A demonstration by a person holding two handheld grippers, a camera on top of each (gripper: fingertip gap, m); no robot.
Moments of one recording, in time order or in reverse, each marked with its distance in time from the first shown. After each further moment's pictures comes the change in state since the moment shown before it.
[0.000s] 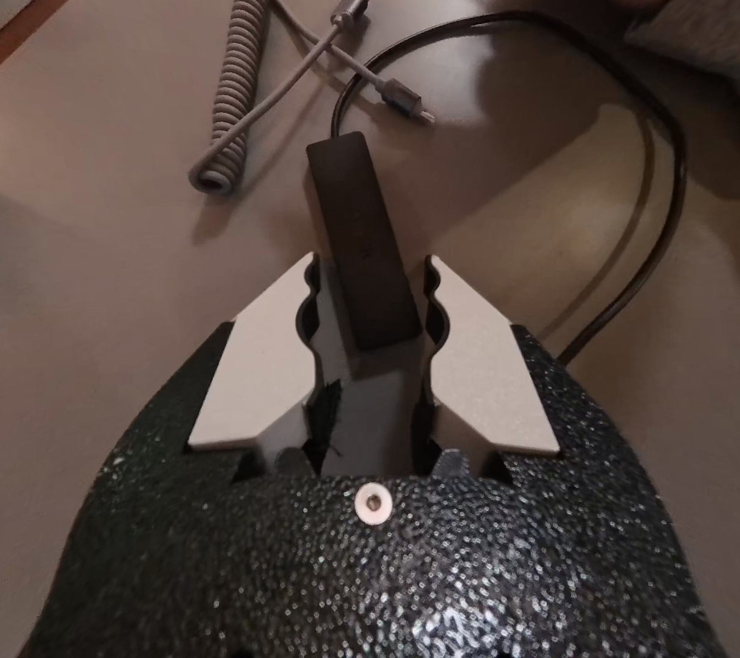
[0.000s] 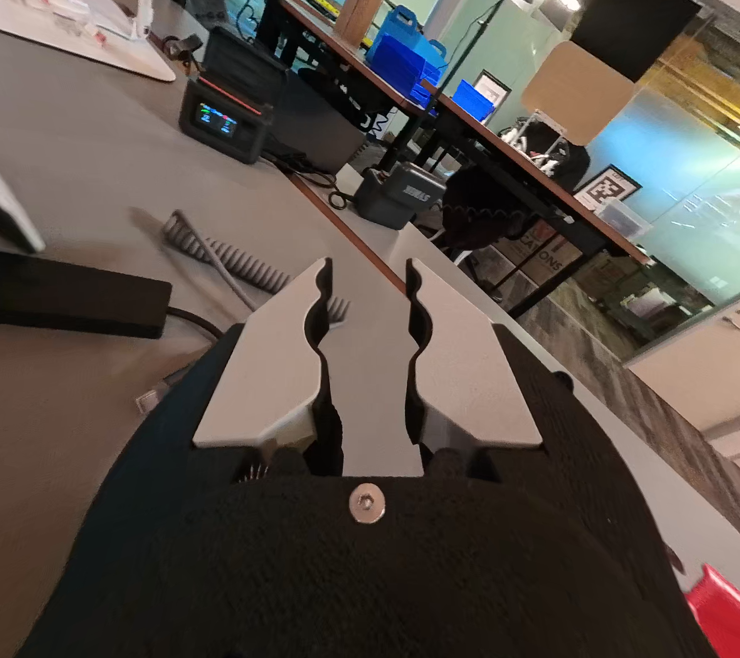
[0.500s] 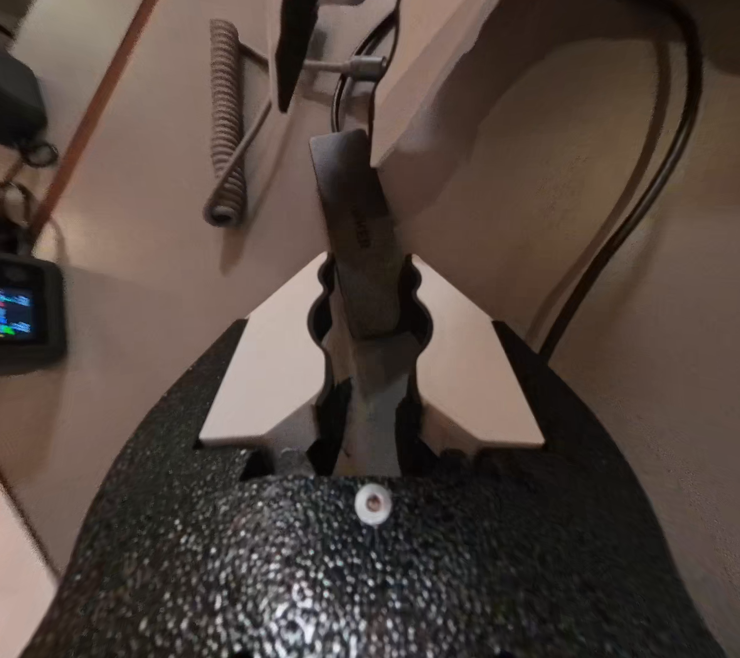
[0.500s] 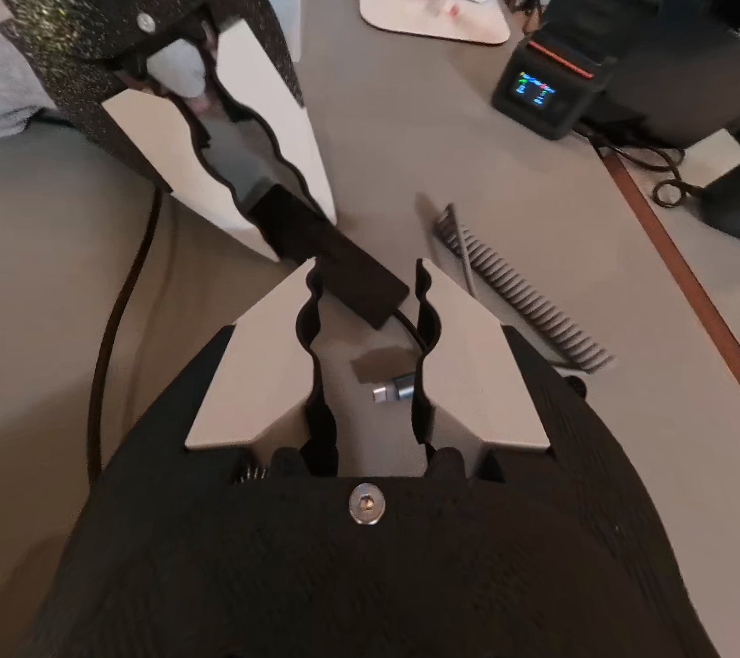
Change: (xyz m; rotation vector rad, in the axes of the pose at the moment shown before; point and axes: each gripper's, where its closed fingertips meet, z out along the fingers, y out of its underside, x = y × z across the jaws) left arm 0.007 0.004 -0.009 0.020 -0.053 0.308; right arm -0.113 -0.014 -0.030 -0.144 -0.842 0.149
